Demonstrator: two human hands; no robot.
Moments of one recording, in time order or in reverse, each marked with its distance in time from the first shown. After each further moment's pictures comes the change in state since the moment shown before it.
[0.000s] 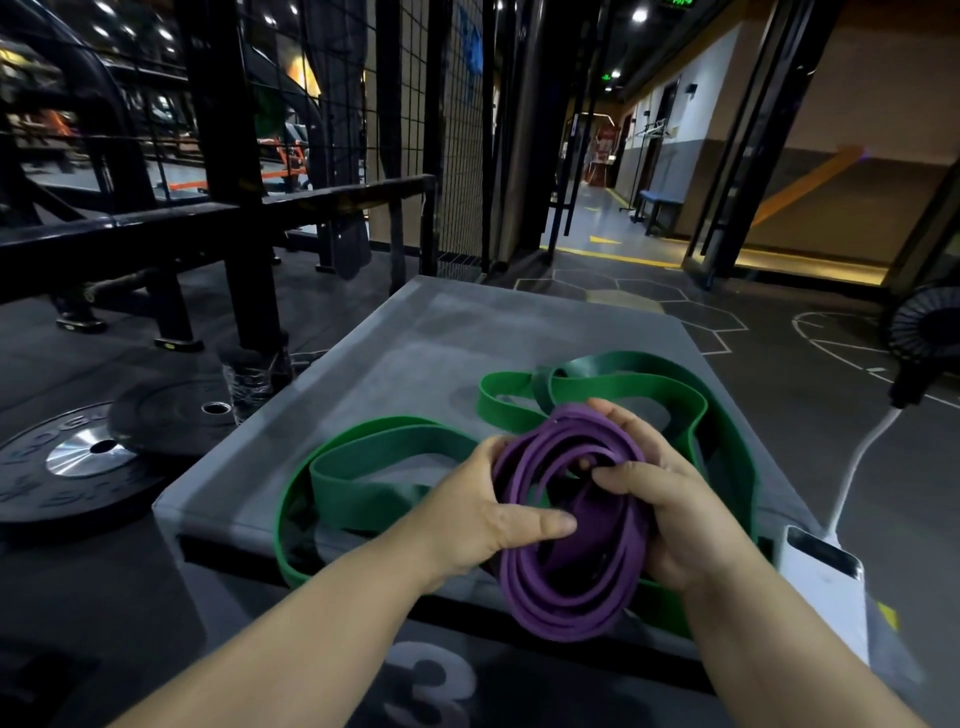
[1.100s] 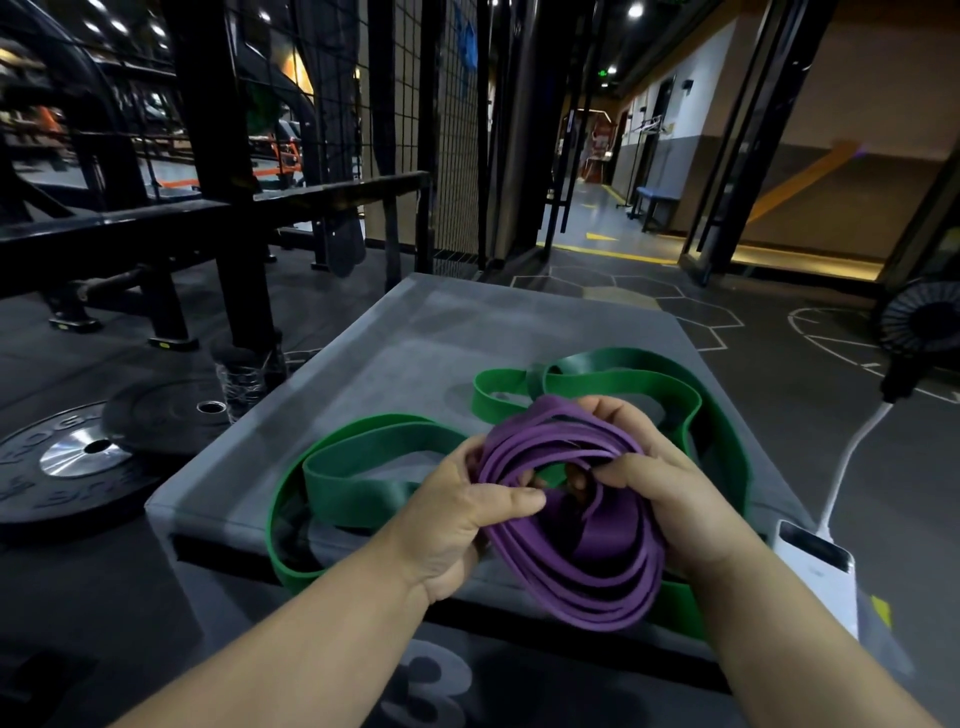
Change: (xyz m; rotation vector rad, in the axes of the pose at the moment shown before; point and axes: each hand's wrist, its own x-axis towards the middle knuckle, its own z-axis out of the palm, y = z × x) left_hand -0.003 0.003 0.009 -0.540 -0.033 0.088; right_hand 0.003 -0.006 -0.012 -0.196 -0.091 0.004
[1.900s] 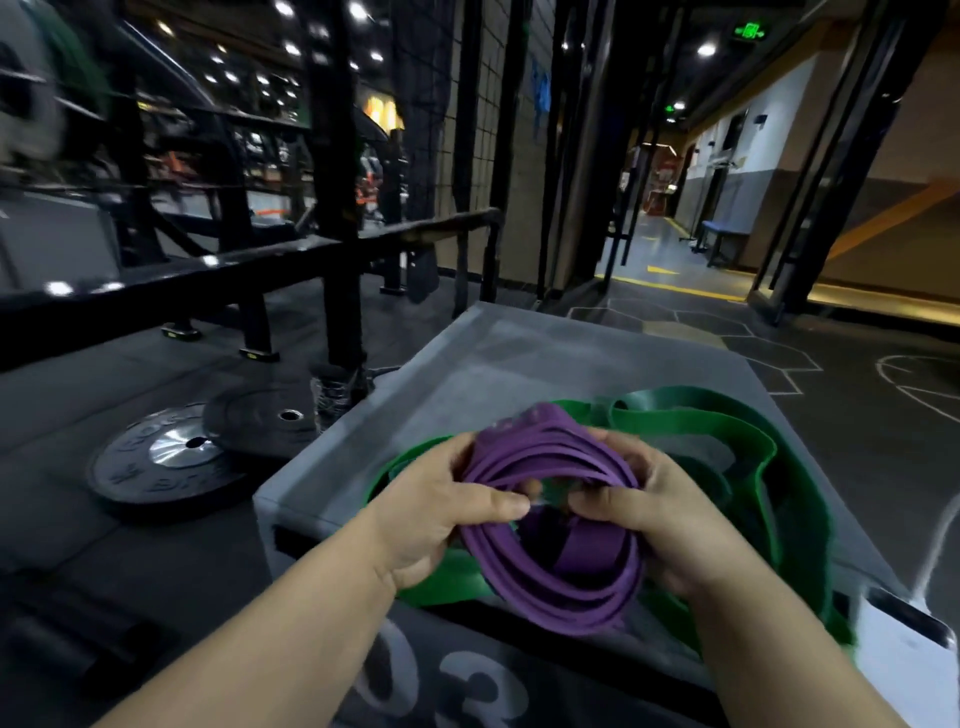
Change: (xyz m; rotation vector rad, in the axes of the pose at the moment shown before) left_hand -0.048 0.063 -0.039 0.214 0.100 0.017; right_hand 0.019 0.001 0.066 -0.046 -0.109 -0.042
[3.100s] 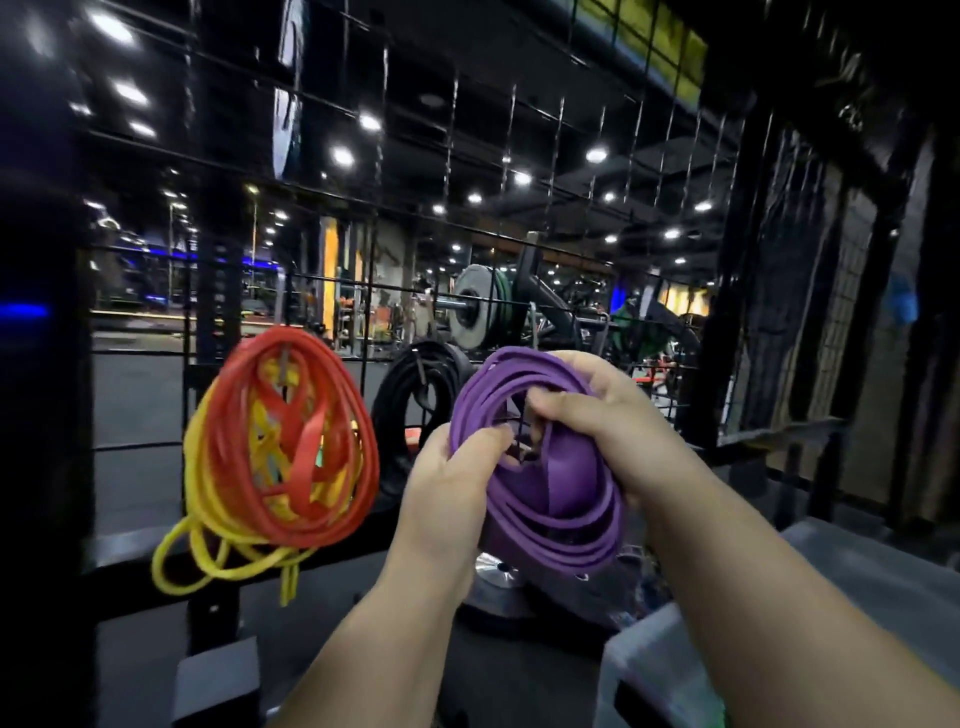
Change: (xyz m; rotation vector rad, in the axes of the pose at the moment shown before) left_hand -0.237 0.202 -0.070 0.085 1.088 0.621; right_hand 0.056 -0.137 0.353 -0.001 -0.651 -0.339
